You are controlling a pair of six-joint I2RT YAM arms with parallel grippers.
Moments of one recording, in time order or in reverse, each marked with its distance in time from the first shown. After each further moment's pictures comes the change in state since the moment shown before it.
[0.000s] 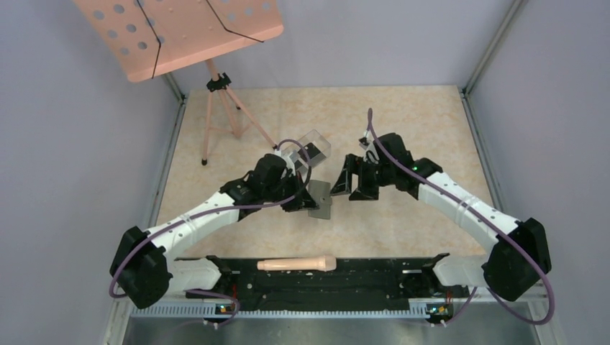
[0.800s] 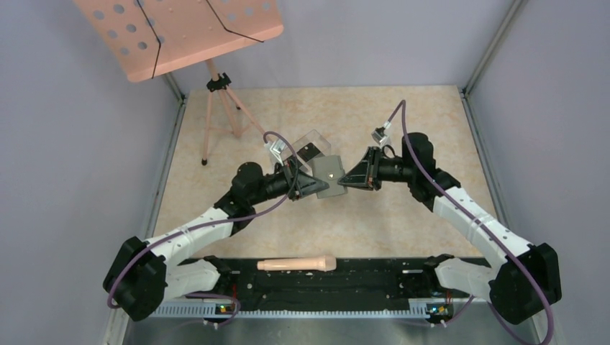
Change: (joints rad) left arm 0.051 -0.083 -0.253 0.817 0.148 -0.324; right arm -0.127 -0.133 -0.169 0.446 -0.340 0.289
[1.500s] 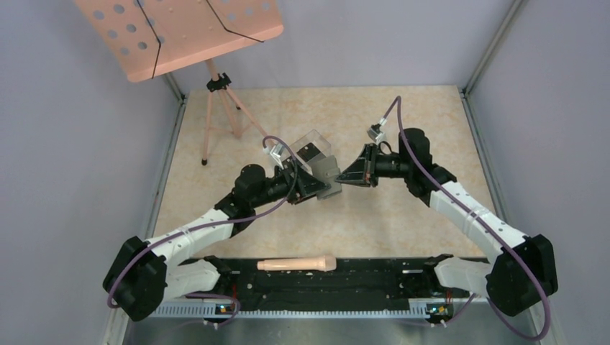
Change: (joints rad) left arm -0.007 -0.002 -0.007 -0.128 -0.072 0.043; right arm 0.007 0.058 0.039 0.013 -0.030 0.008
